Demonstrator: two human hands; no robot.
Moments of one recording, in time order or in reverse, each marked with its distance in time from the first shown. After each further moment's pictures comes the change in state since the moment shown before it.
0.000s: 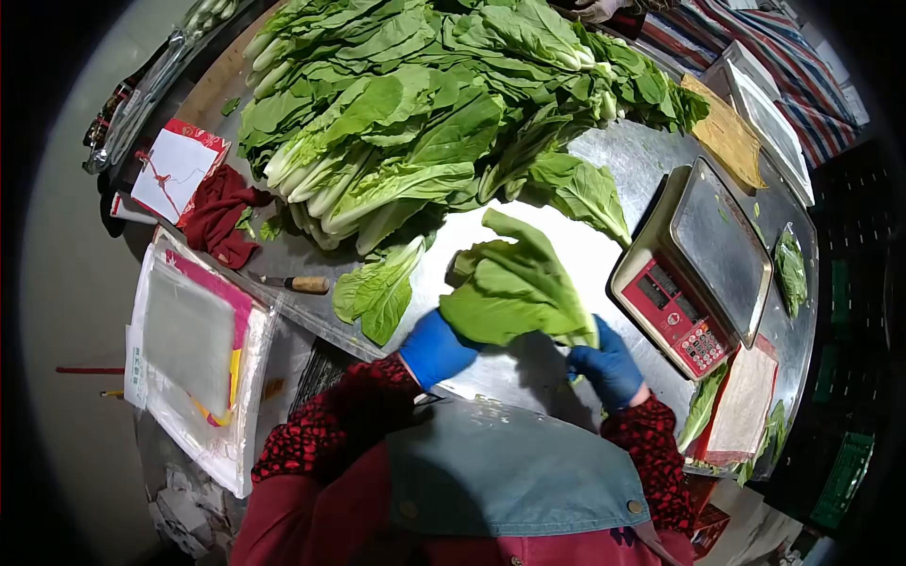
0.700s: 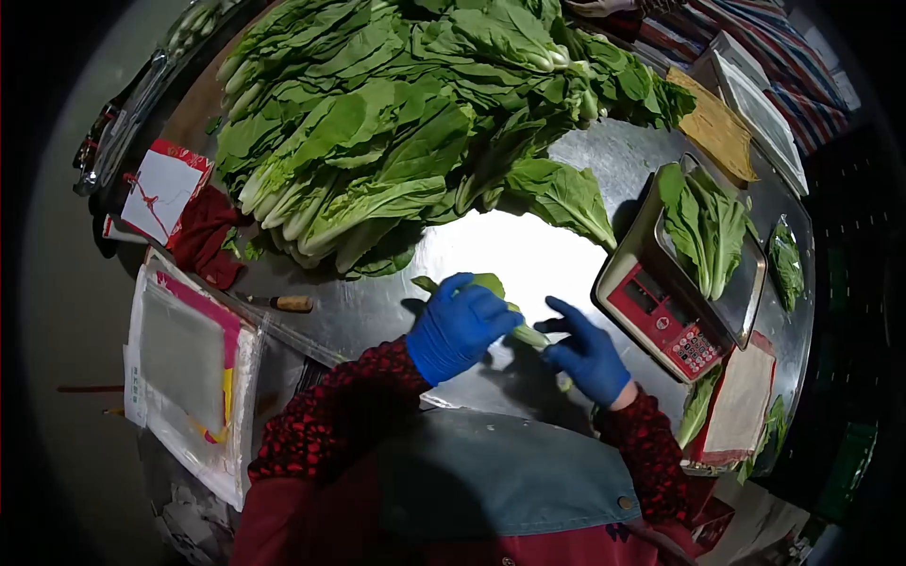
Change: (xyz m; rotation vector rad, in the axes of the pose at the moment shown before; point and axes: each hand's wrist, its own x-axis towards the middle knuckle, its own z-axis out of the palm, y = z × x) left_hand 0.042 0.036 -0.001 0.790 0.397 0.843; right_hand 0.013 -0.021 -0.003 -0.532 -0.037 -0.243
